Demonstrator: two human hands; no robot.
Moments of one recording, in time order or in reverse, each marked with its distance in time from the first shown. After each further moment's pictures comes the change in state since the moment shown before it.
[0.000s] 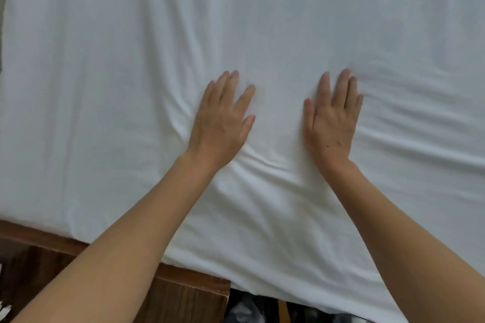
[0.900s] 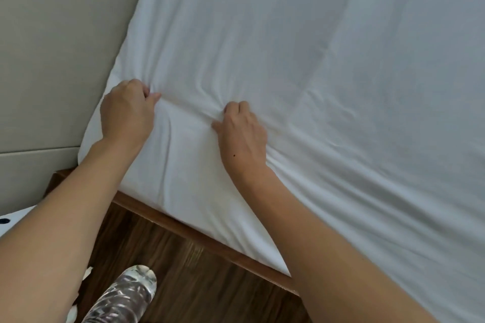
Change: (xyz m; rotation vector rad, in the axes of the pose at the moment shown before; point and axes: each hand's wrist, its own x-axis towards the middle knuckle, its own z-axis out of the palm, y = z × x) left_hand -0.147 -0.270 -0.045 -0.106 0.113 -0.801; right_hand -0.096 -0.314 0.054 0.122 -0.359 -0.338
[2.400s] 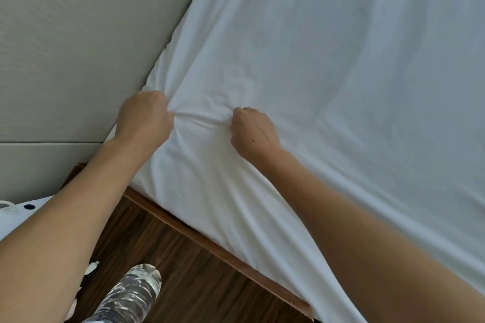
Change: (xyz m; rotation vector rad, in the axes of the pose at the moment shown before) left_hand -0.008 -0.008 -0.036 0.115 -0.176 0.051; right_hand 0.032 -0.020 -0.034 -0.078 -0.268 -0.182
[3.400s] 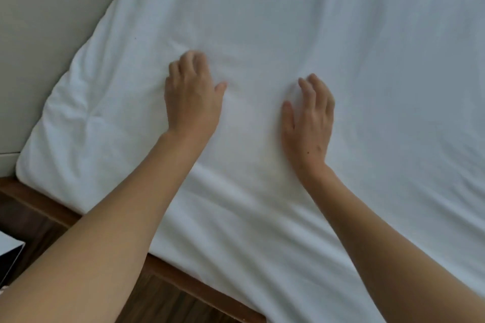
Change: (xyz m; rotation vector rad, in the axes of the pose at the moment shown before) left_hand 0.030 0.166 0.045 -0.183 0.253 0.086; right_hand -0.022 0.163 -0.011 0.111 0.774 0.152
